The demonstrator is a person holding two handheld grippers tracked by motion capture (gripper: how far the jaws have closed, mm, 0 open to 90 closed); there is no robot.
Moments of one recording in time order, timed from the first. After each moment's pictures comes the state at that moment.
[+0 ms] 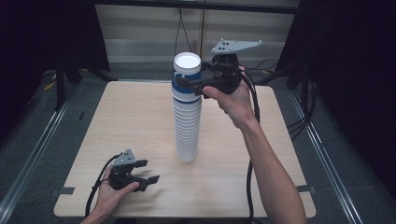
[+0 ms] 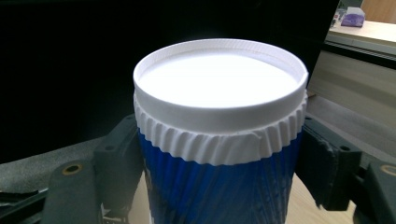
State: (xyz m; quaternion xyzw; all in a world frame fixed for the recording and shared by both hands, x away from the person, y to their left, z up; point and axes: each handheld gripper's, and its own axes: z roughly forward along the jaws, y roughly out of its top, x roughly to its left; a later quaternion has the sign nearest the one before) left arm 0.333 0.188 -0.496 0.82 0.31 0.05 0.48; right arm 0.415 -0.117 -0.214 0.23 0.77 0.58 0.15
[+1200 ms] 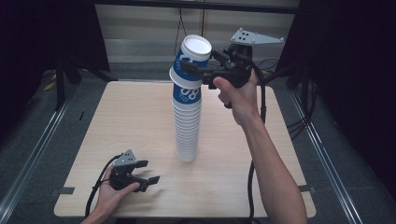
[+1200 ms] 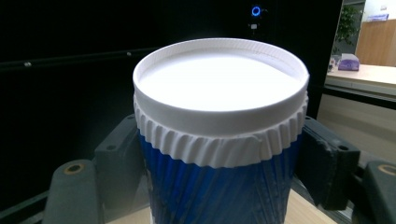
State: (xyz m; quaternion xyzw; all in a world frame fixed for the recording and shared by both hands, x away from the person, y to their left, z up) left arm 0.333 0.187 -0.497 0.83 0.30 0.04 0.47; right arm 0.406 -0.132 -0.193 0.22 0.70 0.66 0.15
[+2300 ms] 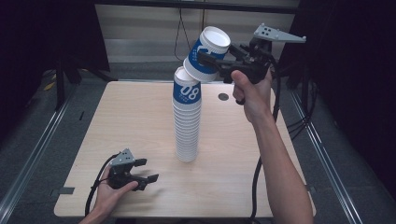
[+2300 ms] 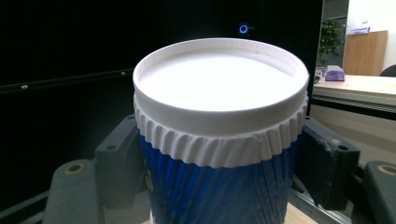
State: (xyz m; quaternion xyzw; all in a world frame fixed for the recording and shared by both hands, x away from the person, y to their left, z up) left arm 0.334 0.192 -0.494 0.82 0.31 0.05 0.49; right arm 0.406 -0.165 -0.185 0.24 0.67 0.69 0.15
